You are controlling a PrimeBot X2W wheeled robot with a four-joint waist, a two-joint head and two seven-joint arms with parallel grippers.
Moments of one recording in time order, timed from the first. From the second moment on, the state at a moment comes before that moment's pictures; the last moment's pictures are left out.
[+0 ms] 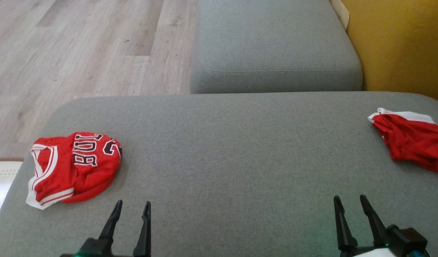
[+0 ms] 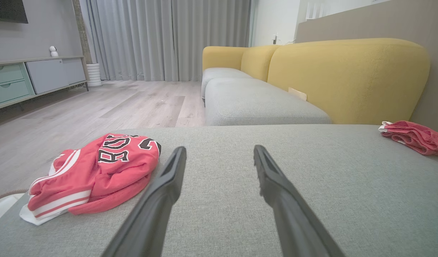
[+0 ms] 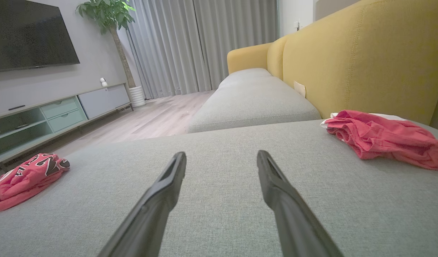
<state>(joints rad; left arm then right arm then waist) 0.27 0.06 -0.18 0.04 -0.07 0.01 -0.26 0.20 -0.05 0.06 0.22 0.20 0.13 -0.25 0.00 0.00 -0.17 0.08</state>
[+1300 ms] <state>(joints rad) 0.25 0.06 -0.11 0.04 -0.04 -0.01 -0.26 0.20 -0.04 0.10 0.22 0.20 0.13 -0.25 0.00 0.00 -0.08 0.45</state>
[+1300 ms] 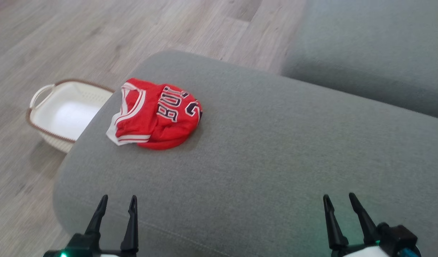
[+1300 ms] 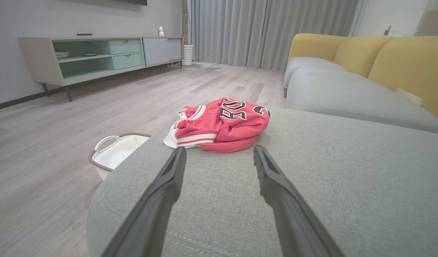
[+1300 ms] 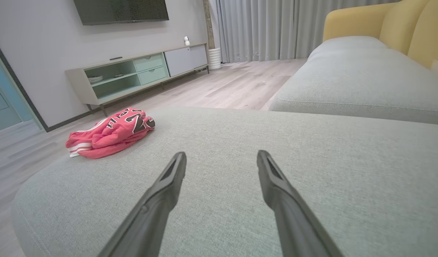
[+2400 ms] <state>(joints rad) -0.66 0.18 0.08 0.85 -0.19 -0.08 -0.05 -0.06 -0.20 0.07 0.15 0.09 0.13 -0.25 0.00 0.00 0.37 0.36</state>
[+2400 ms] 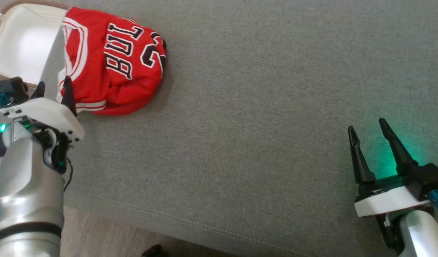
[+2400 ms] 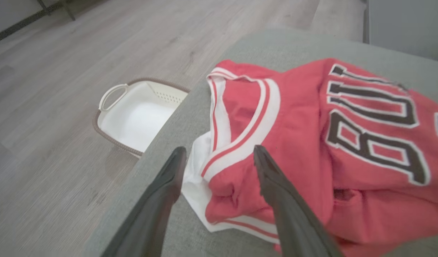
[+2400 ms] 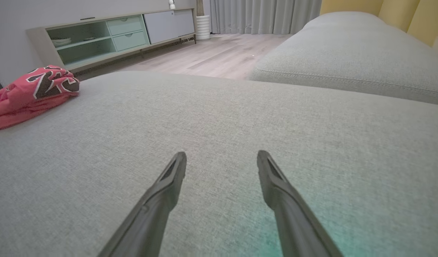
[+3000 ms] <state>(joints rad) -0.80 0.19 0.05 1.16 -0.23 -0.12 -0.23 -0.09 -0.23 0.06 0.12 0.07 0.13 -0.25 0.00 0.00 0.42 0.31</state>
